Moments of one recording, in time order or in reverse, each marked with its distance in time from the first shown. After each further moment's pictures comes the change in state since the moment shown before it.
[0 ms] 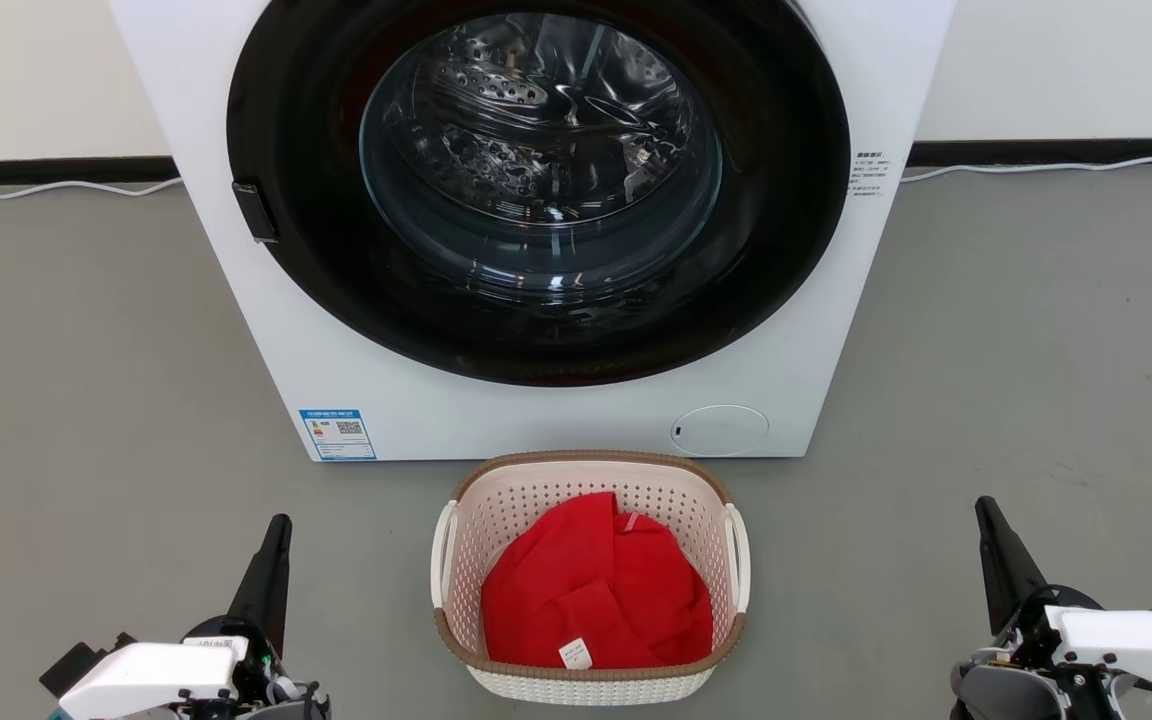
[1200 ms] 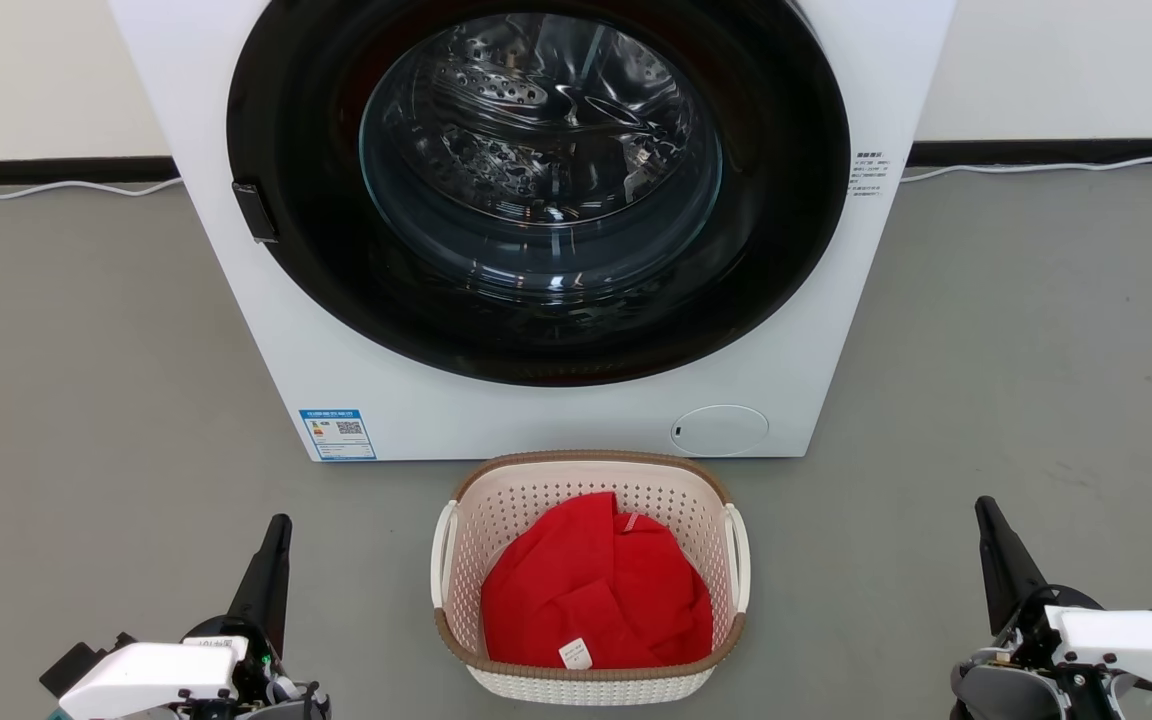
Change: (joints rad) left arm 0.000 0.000 0.000 0.000 -0.001 0.000 0.000; right arm 0.000 0.000 0.000 0.000 0.000 0.000 0.000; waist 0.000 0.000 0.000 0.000
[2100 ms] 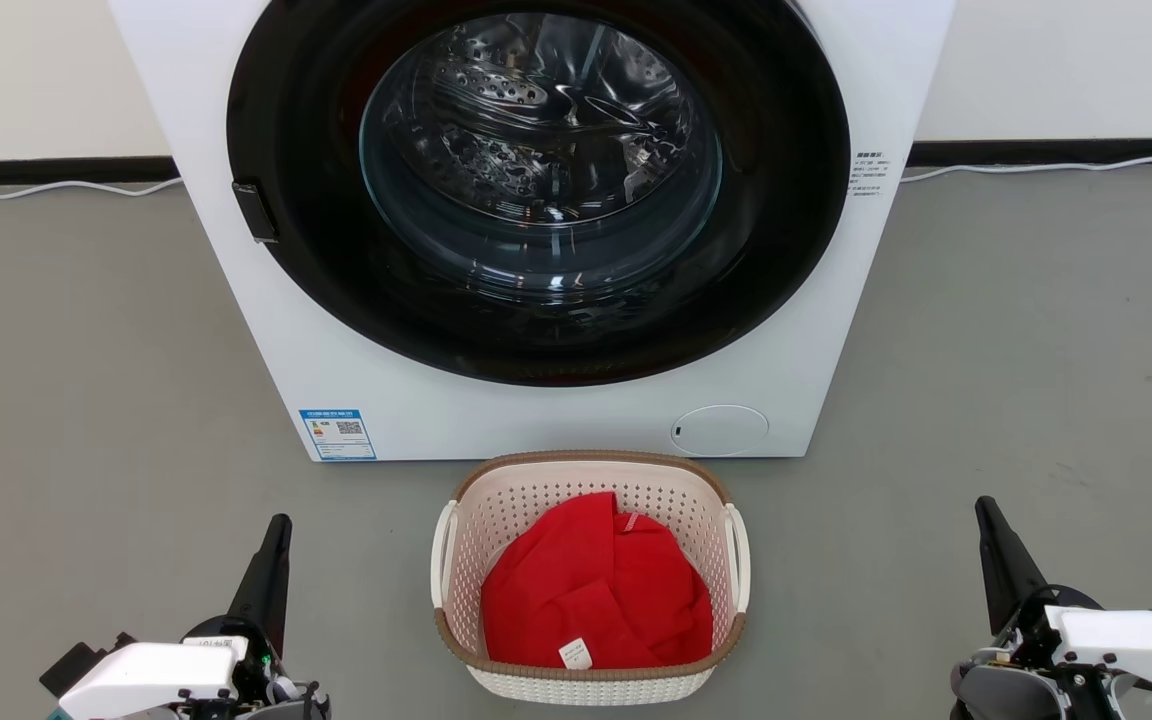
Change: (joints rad) left arm 0.000 0.000 0.000 0.000 0.000 0.000 0.000; right arm 0.000 0.000 0.000 0.000 0.000 0.000 0.000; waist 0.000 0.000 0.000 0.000
